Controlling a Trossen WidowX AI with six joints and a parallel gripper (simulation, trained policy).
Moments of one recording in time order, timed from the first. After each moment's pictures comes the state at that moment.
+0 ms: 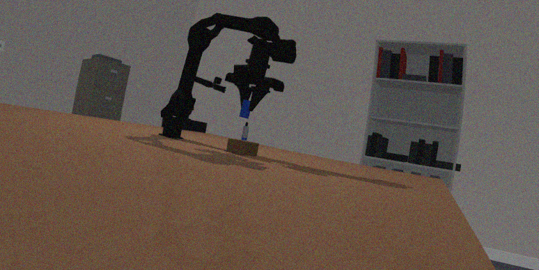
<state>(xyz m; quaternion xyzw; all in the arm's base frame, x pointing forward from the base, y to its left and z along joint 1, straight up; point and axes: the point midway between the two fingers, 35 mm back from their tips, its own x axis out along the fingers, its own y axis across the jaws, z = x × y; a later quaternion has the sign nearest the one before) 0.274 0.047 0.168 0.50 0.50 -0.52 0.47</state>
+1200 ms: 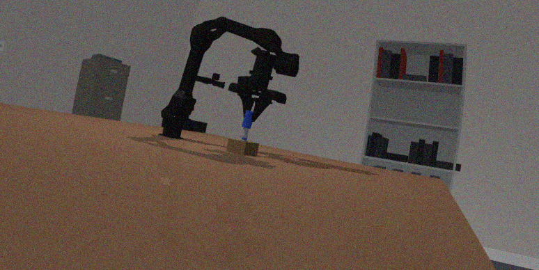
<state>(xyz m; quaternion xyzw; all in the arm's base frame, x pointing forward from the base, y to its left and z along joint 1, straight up) 0.270 0.074 0.139 0.49 0.51 -0.53 0.47</state>
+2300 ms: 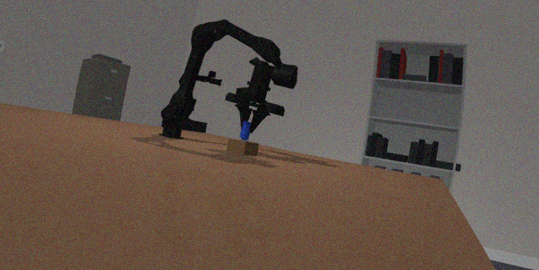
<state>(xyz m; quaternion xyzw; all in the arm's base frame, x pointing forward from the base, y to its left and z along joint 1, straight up) 0.268 0.074 0.103 0.47 0.54 -0.51 0.48</state>
